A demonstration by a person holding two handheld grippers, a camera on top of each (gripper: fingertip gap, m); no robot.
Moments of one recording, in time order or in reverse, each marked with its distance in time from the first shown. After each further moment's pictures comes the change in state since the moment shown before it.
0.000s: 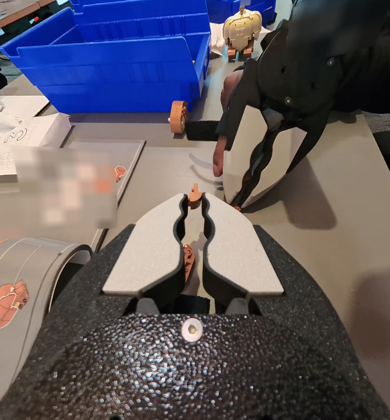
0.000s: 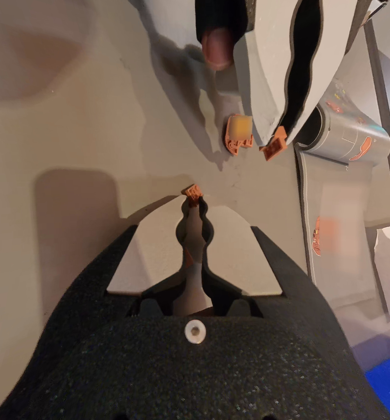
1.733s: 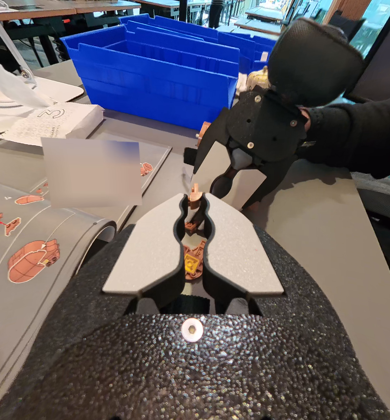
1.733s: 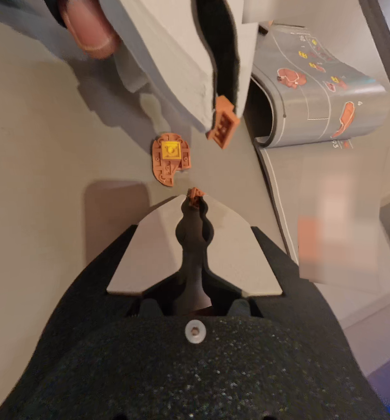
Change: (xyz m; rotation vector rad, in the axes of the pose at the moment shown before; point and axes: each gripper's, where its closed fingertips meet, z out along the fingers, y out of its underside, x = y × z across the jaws) left arm -0.035 -0.004 -0.025 0.125 -0.019 -0.229; right arm 0.059 -0.008 0.041 -0.062 0.034 0.291
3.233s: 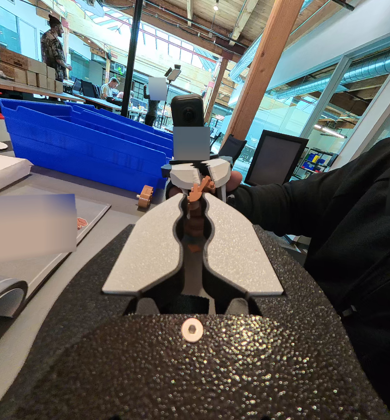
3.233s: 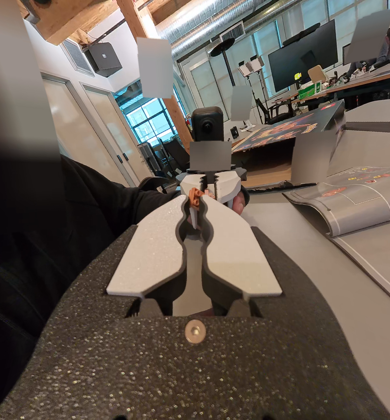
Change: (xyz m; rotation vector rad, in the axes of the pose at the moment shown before) left arm 0.041 -0.040 -0.004 0.378 0.315 -0.171; right arm -0.008 -0.079 -0.101 0.881 -0.532 0.536
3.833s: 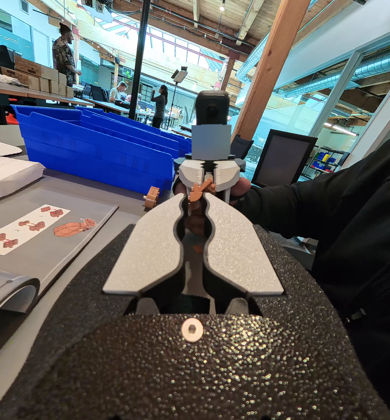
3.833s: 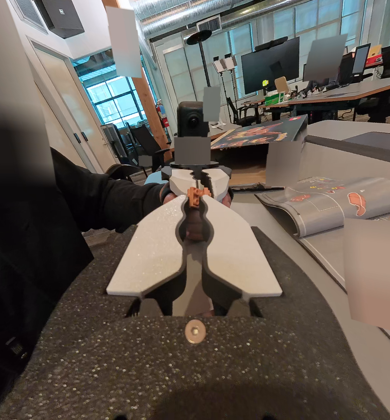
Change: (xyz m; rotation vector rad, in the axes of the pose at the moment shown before) left arm -0.003 -0.002 -0.002 0.004 -0.031 0.025; right arm 0.003 0.001 0.001 -0.044 0.135 -0.165
